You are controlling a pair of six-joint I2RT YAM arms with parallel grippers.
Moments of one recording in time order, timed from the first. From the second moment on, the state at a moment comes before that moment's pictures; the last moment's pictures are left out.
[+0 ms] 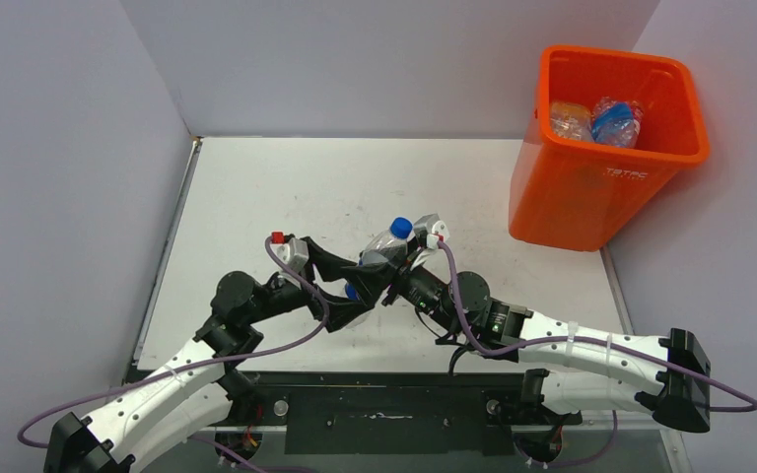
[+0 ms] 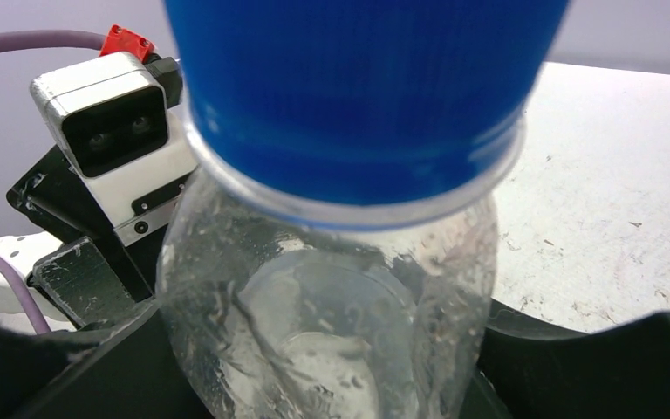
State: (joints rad) left arm -0.68 0.71 0.43 0.49 0.57 -0.43; right arm 1.20 1.06 0.76 0.43 0.26 0.42
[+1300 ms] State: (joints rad) left arm -0.67 0.76 0.40 0.67 0.57 -0.53; right arm 1.14 1.00 0.70 0.51 0.27 0.44
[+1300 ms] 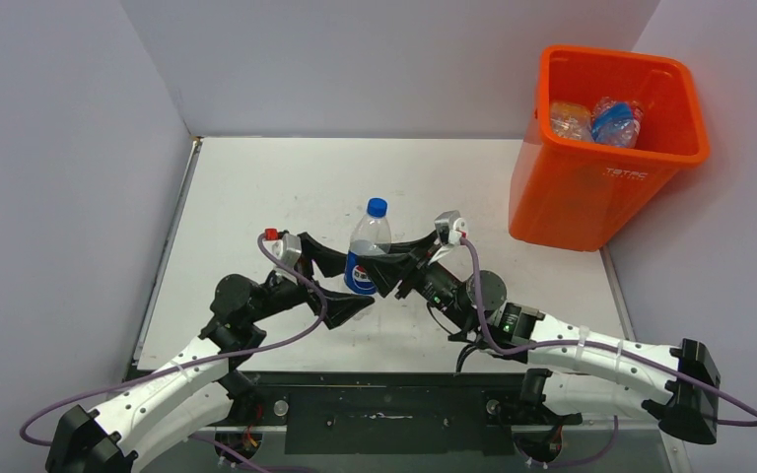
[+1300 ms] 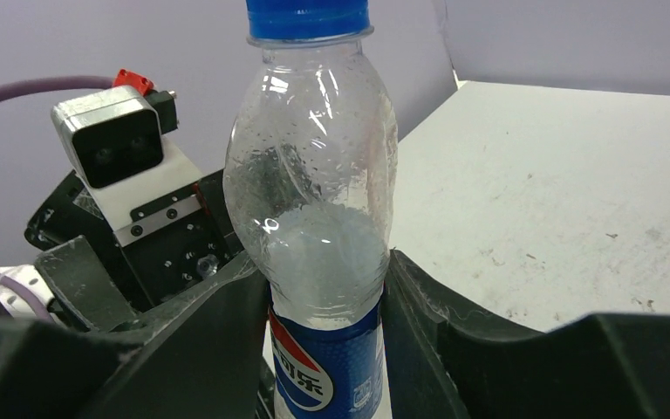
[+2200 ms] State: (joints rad) left arm -0.67 0.78 0.40 0.74 0.66 -0.57; right arm 1.08 1.00 0.75 0.40 -0.10 0.43
